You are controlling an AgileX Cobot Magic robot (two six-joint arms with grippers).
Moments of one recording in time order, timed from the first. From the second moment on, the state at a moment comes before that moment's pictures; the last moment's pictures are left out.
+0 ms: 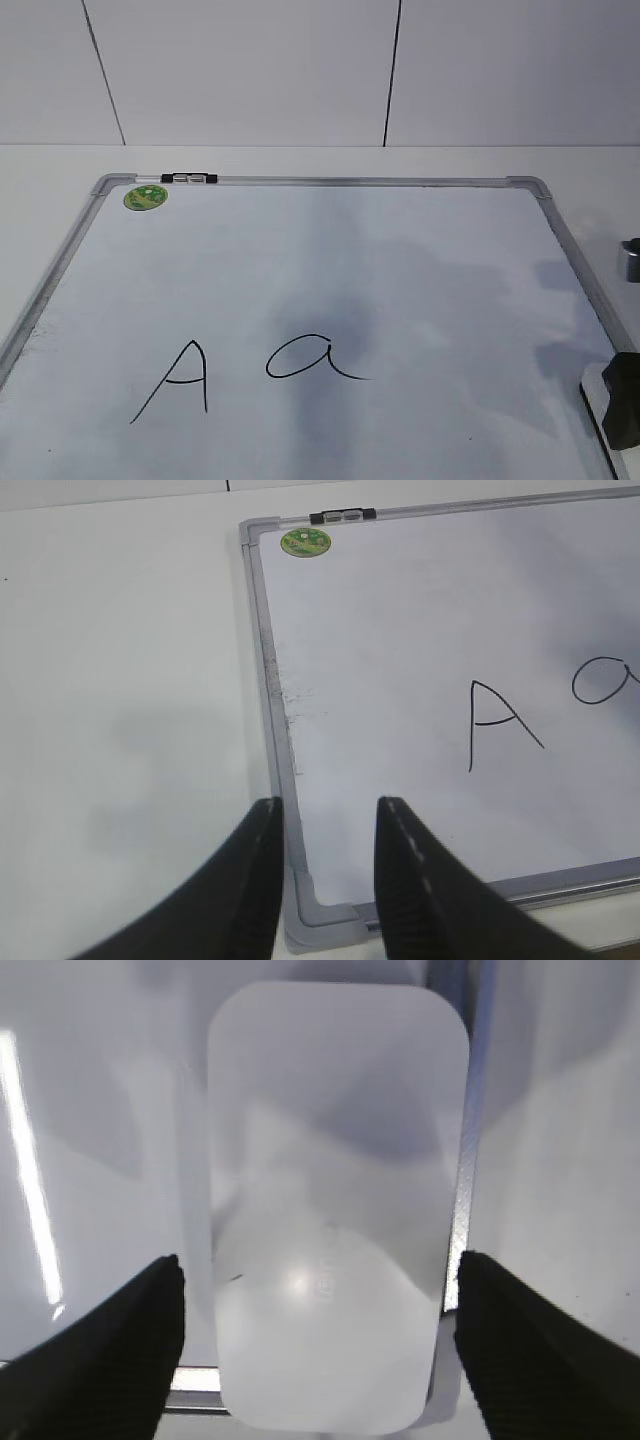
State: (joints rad) left arm -0.02 0.01 -0.51 -0.20 1.11 0.13; right arm 0.19 1.33 -0.67 0.04 0.92 0.15
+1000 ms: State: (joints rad) left arm -0.02 0.01 -0.51 -0.20 1.11 0.13; right arm 0.19 1.44 -0.67 0.04 0.87 0.13
